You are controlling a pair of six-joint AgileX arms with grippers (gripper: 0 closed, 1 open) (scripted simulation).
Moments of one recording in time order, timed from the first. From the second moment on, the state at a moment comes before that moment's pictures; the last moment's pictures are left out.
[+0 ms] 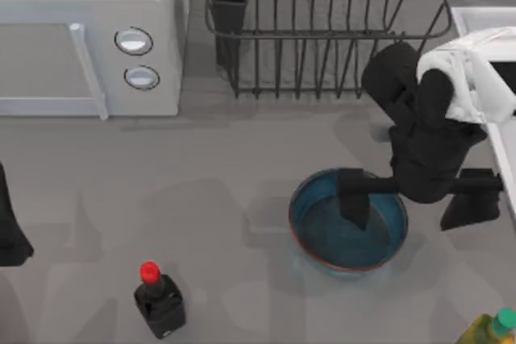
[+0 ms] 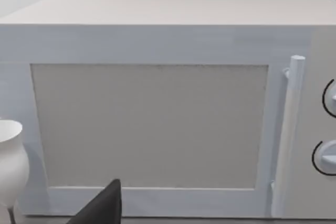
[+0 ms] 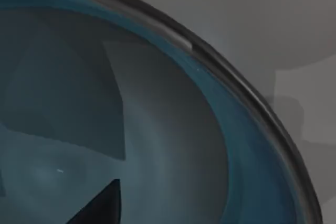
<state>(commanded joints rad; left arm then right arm) 0.00 0.00 0.00 0.00 0.00 0.00 0.51 1.94 1.22 -0.85 0.00 0.52</state>
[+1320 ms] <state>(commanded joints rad) 0.00 0.00 0.00 0.00 0.00 0.00 0.51 1.94 1.21 -0.84 0.00 0.52</state>
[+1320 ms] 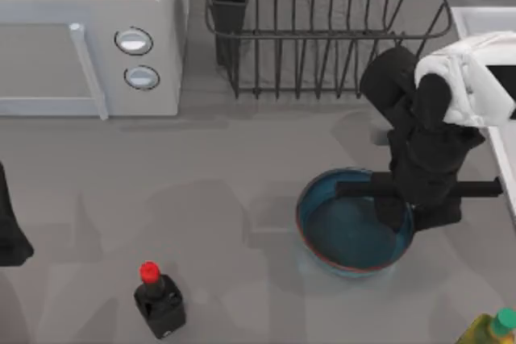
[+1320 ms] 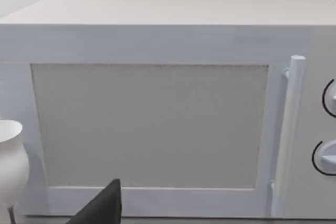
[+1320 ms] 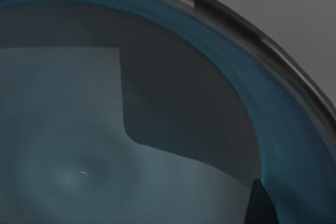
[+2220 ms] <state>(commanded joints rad) 0.00 0.00 0.00 0.00 0.00 0.00 0.50 1.83 1.47 -1.22 0.00 0.52</state>
